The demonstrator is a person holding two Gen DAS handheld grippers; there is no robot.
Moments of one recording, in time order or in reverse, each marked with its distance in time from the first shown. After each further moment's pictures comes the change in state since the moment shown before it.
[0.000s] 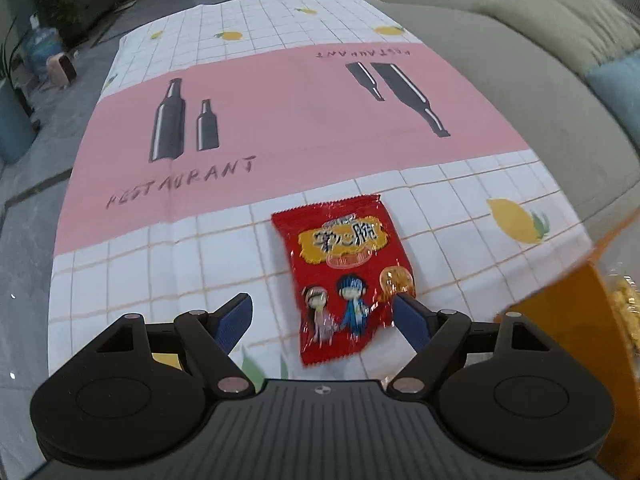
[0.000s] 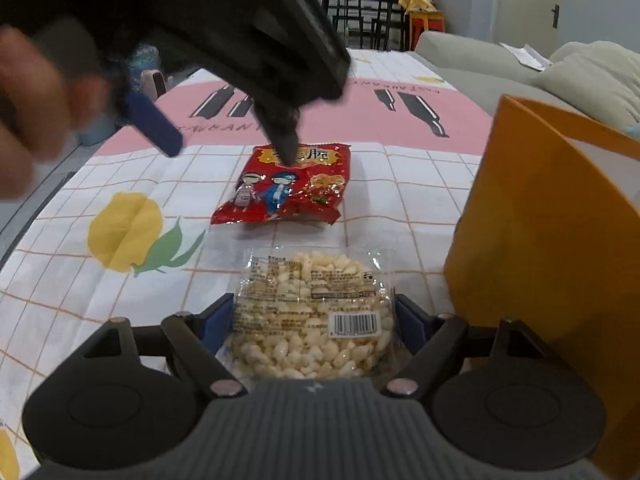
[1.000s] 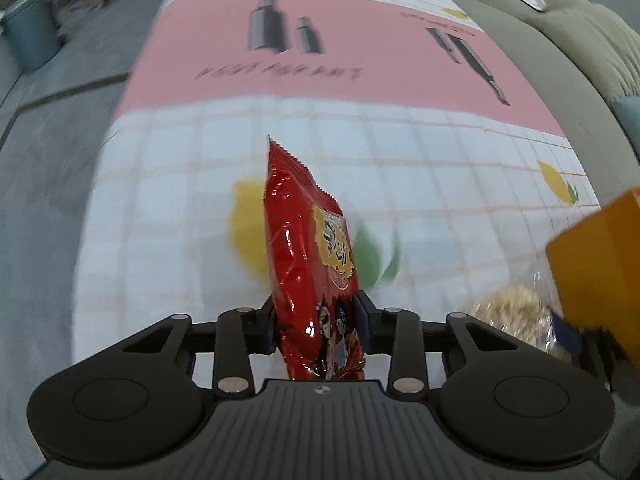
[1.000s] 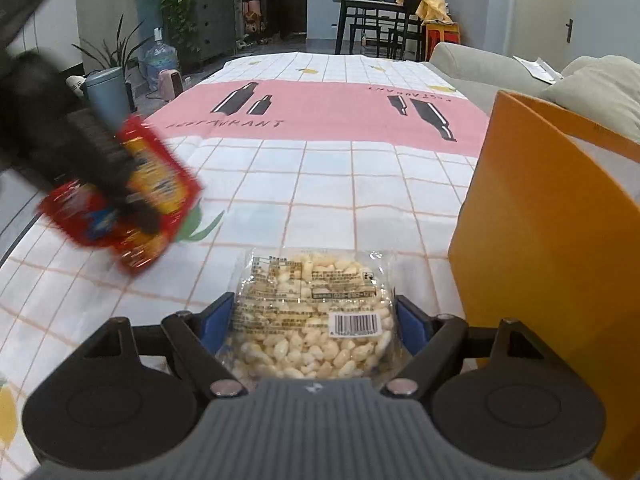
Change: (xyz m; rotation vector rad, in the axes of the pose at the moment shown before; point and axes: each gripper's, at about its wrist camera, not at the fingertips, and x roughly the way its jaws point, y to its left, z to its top) left arm -0.027 0.096 -0.093 -0.208 0.089 -0.064; right arm -0.021 0.000 -0.019 -0.043 -0.031 0.043
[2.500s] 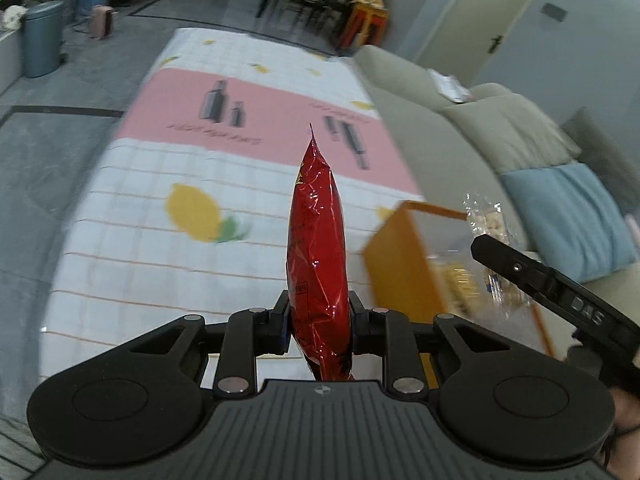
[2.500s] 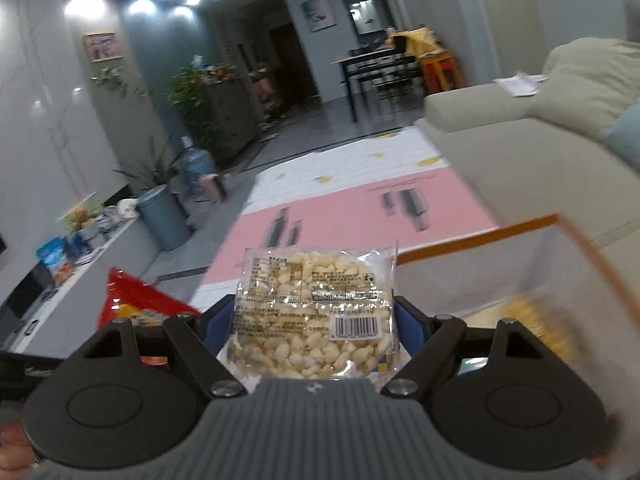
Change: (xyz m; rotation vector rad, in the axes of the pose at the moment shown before) left arm -0.164 -0.075 -0.096 -0.088 -0.271 -0.235; right arm -0.199 -0.101 0.050 0.247 -0.181 0.195
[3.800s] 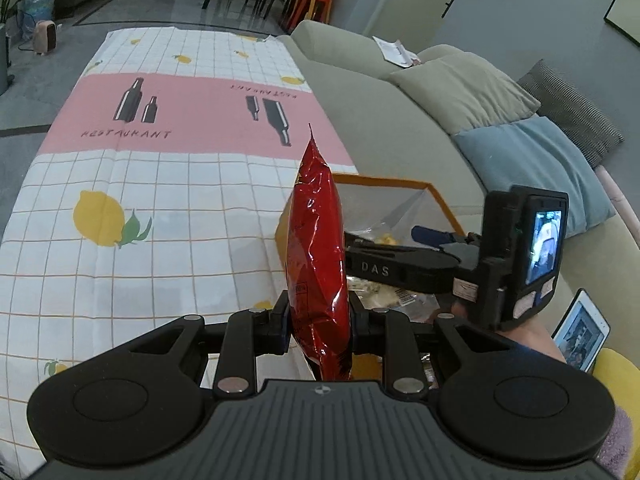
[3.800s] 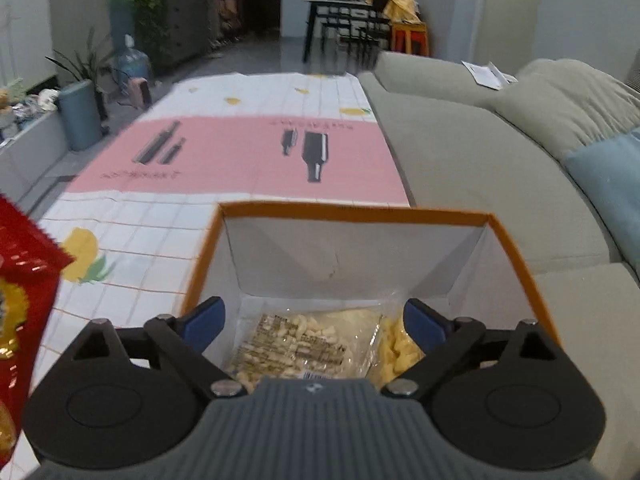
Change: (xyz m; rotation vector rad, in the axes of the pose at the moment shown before) left arm 0.033 -0.083 -0.012 0.111 0.055 -0.058; right arm 0.081 -0.072 0.000 -0.234 0.196 -0.236
